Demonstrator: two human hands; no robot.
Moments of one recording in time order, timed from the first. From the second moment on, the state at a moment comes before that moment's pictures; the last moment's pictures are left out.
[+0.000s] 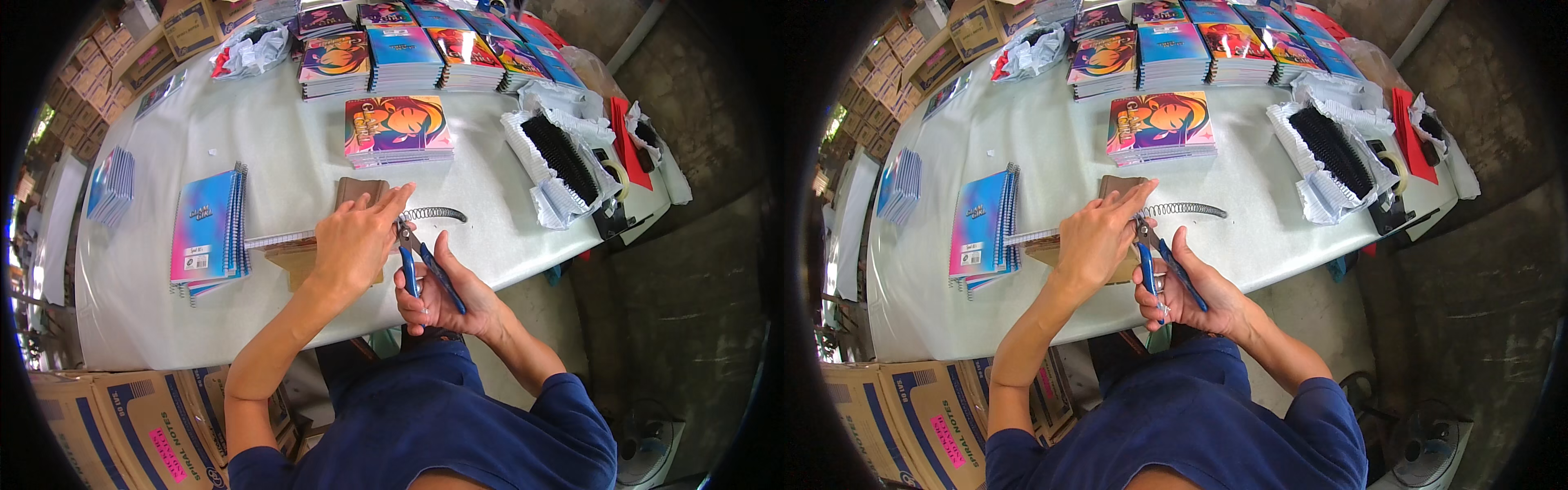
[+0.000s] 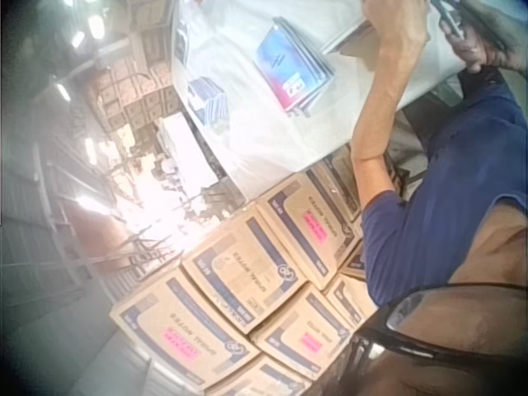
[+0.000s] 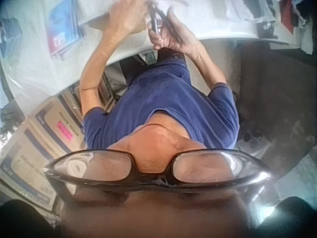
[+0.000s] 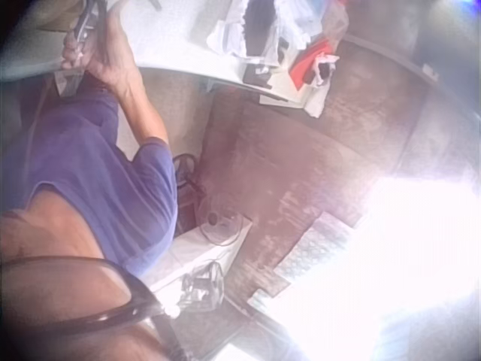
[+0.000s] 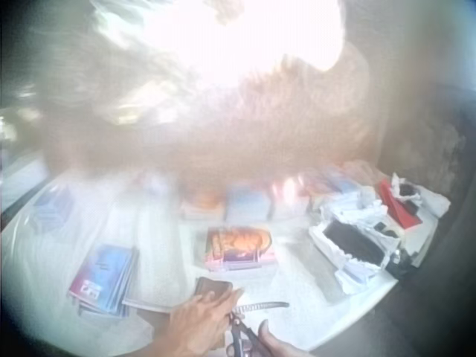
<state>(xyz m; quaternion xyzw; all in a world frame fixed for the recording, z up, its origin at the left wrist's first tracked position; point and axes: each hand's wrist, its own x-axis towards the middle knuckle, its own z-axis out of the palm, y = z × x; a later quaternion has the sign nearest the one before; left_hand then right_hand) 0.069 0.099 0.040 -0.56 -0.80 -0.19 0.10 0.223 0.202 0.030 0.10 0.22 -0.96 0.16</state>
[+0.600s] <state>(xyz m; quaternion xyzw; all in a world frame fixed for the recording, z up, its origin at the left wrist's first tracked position) 0.065 0.107 0.067 -0.55 -0.82 -0.14 -0.06 0.179 0.380 -0.016 0.27 0.94 -0.19 -0.08</state>
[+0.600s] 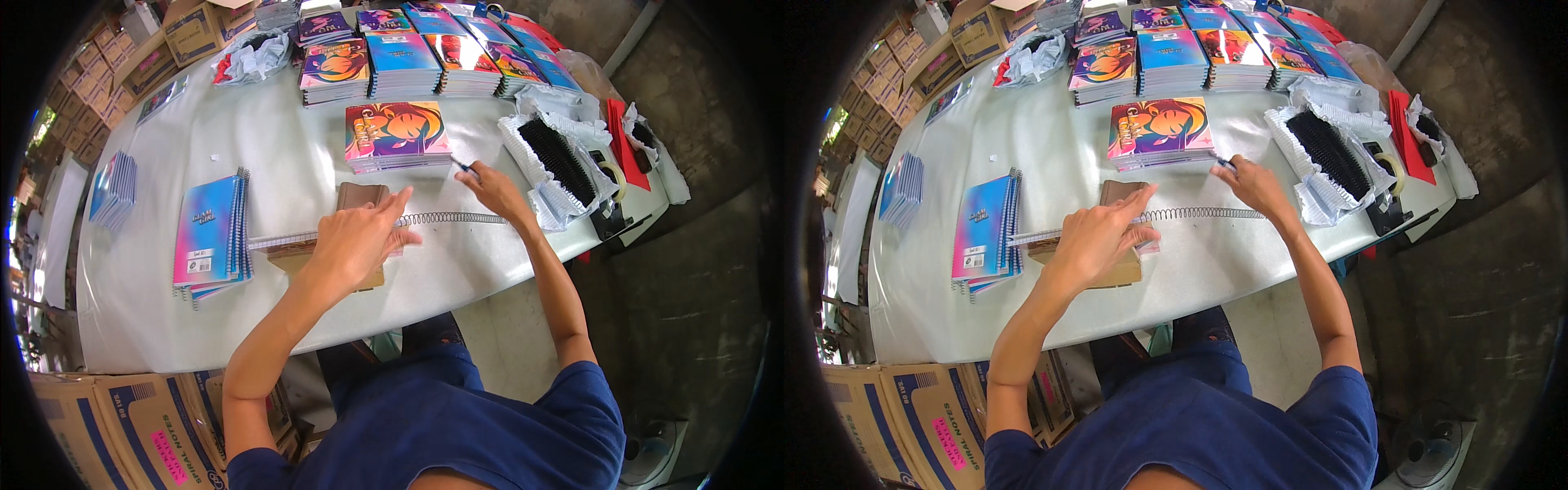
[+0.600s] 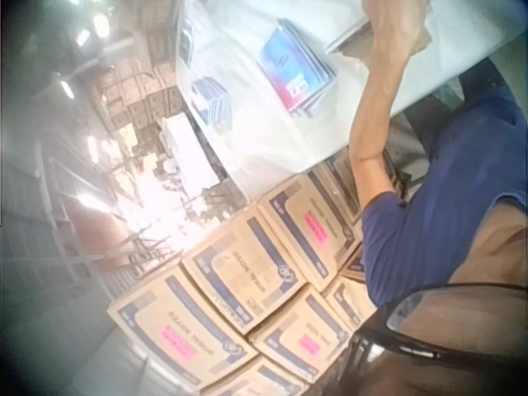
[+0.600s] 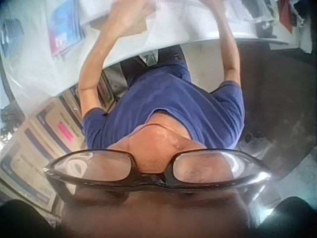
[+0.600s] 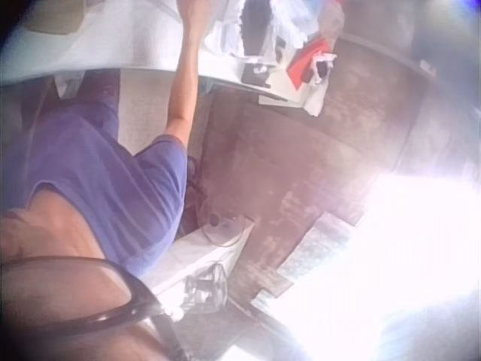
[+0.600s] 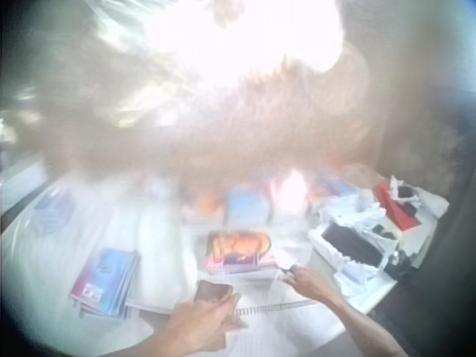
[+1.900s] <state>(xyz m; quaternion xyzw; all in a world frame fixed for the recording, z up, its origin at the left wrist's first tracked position) 0.060 0.076 0.041 -0.49 -0.82 -0.24 0.19 0.140 0.340 0.058 -0.15 0.82 -0.56 0.07</state>
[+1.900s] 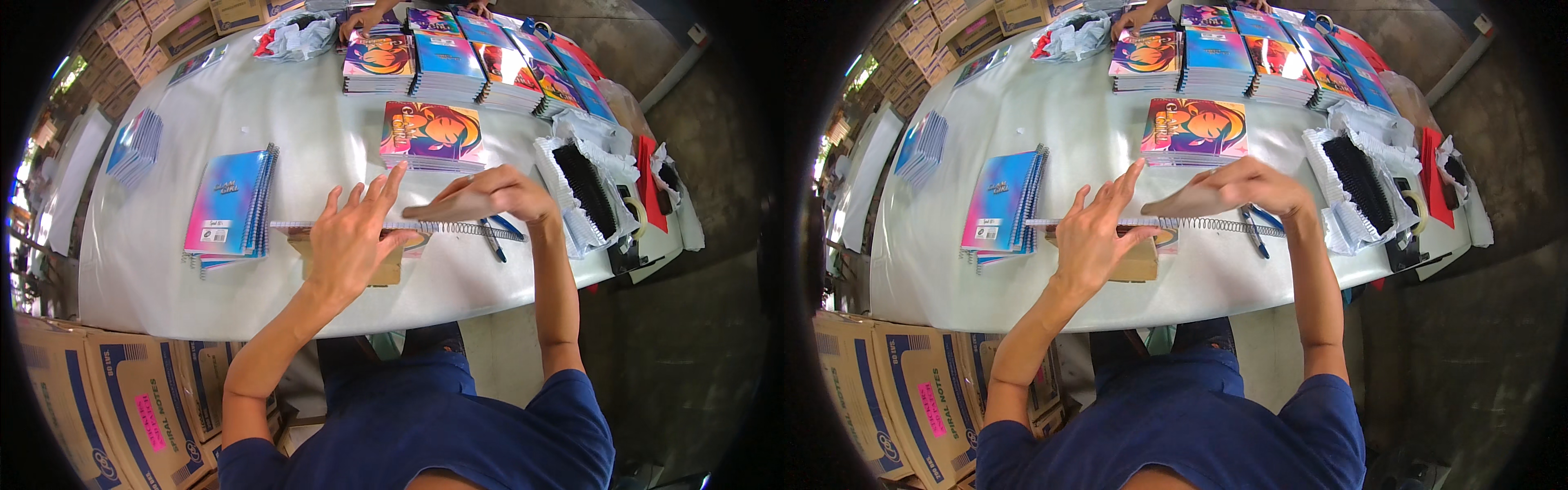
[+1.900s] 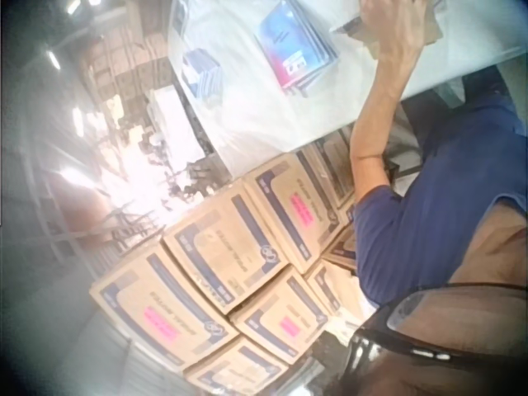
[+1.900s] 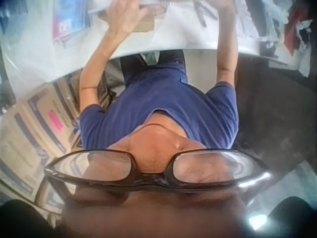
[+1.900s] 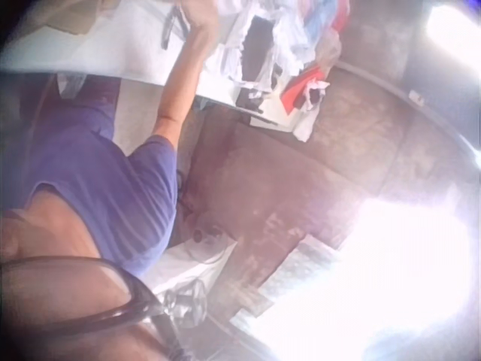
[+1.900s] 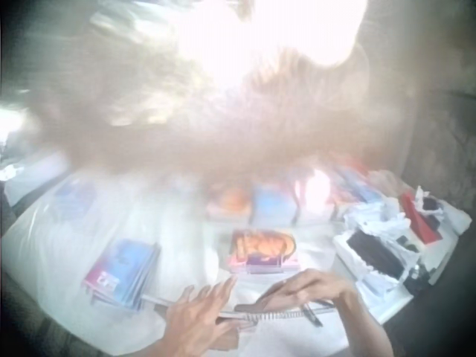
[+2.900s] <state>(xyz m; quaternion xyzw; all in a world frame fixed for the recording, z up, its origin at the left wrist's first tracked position) 0.044 0.042 0.040 -0.42 -0.85 -0.25 0.21 0.097 0.275 0.058 -0.09 0.85 -0.51 0.11</state>
